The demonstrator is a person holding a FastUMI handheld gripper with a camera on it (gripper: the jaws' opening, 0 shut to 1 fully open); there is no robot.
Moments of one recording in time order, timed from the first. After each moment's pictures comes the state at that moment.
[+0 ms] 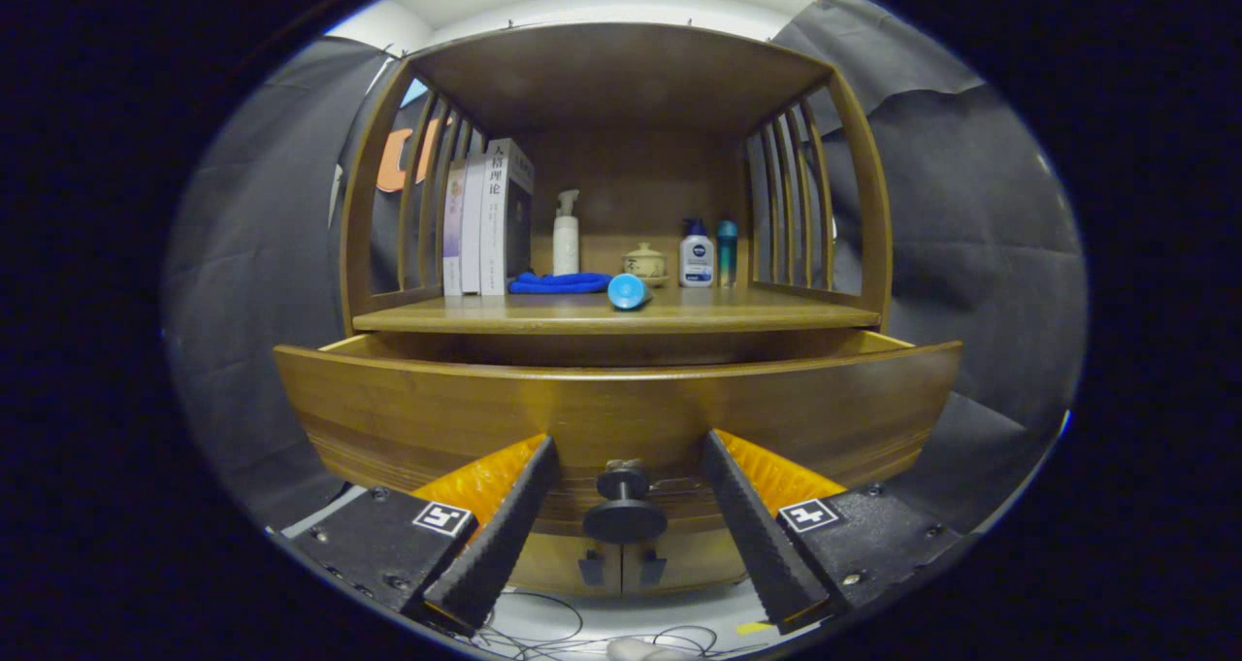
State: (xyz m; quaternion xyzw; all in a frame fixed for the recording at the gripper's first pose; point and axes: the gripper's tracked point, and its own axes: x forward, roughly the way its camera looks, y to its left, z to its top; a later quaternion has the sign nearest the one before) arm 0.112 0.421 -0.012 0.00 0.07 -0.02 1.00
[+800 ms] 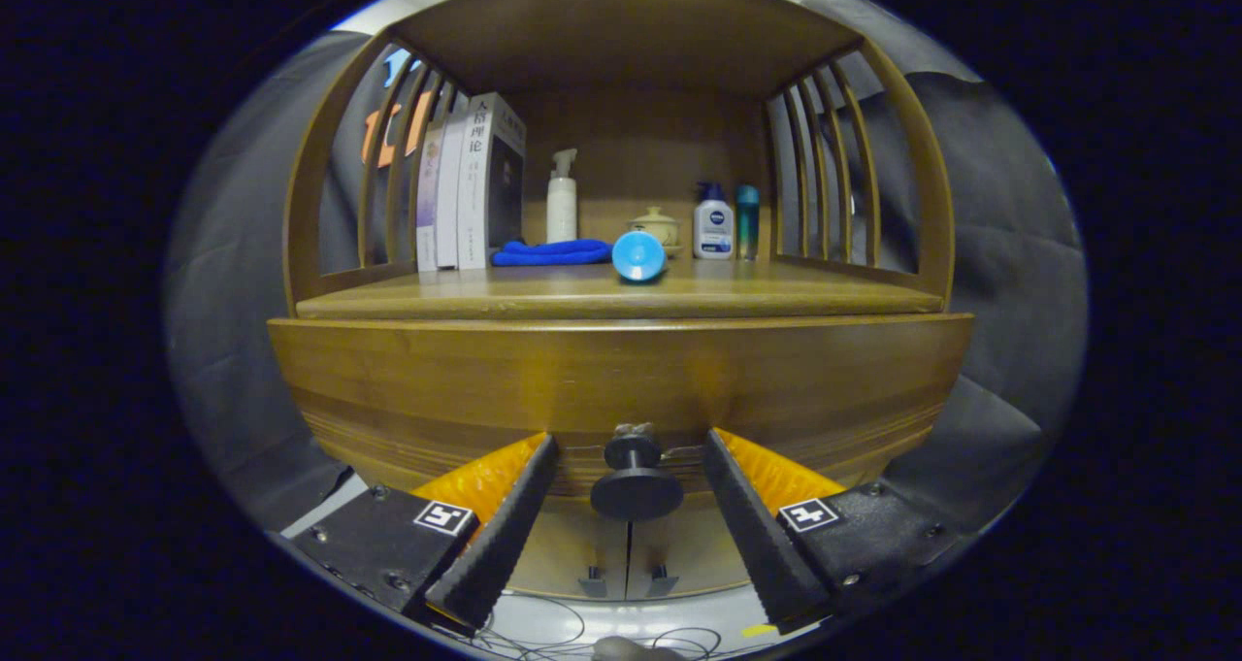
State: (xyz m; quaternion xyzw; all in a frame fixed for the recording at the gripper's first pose) arm 0.181 0.428 -0.029 0.02 0.12 -0.02 0.99
